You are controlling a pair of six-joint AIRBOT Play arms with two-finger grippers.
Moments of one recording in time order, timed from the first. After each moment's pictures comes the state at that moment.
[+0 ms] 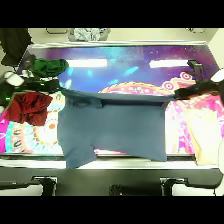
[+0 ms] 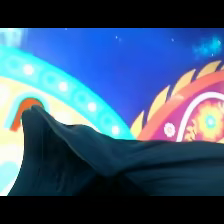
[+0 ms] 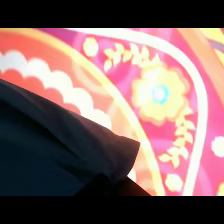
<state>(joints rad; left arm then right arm) 0.04 -1.51 1.43 1.11 -0.94 -1.46 -0.27 -1.55 1.48 -1.18 1.17 1.02</state>
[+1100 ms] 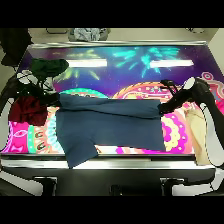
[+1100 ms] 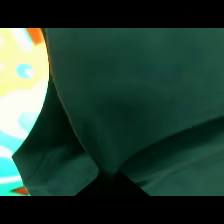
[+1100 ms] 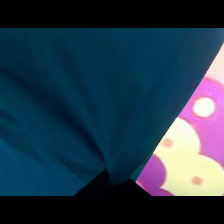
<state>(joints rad) 0.15 -1.77 1.61 1.20 -1.43 -1.40 -0.11 -1.63 1.41 -1.31 1.35 1.05</state>
